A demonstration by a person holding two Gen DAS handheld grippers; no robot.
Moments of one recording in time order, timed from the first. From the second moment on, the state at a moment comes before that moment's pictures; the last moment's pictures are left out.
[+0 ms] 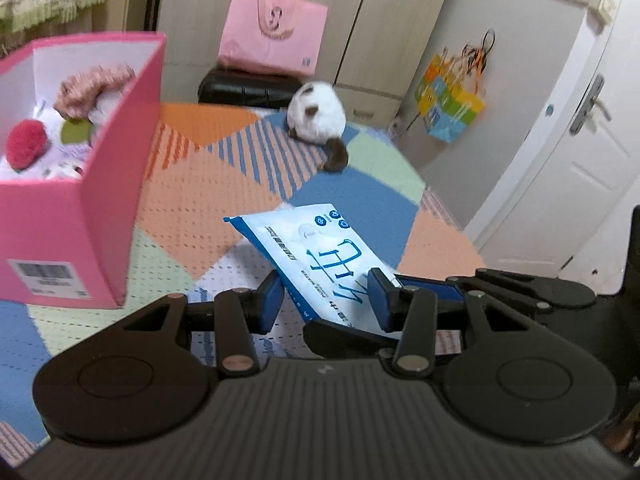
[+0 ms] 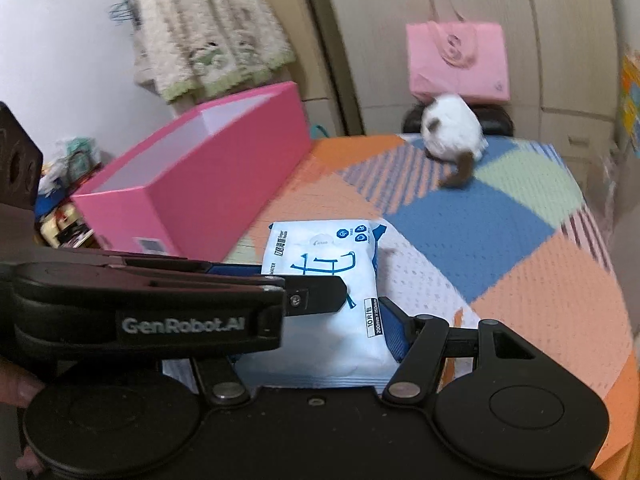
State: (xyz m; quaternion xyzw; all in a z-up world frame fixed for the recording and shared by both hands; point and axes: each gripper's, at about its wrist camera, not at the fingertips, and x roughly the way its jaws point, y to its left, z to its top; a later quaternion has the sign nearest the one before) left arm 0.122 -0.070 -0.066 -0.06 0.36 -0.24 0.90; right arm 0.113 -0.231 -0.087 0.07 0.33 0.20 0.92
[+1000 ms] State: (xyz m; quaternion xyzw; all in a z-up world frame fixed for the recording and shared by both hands) left arm 0.100 0.068 0.049 -0.11 0.25 -0.18 0.94; right arm 0.127 -0.131 0.037 -0.01 0.25 0.38 0.89
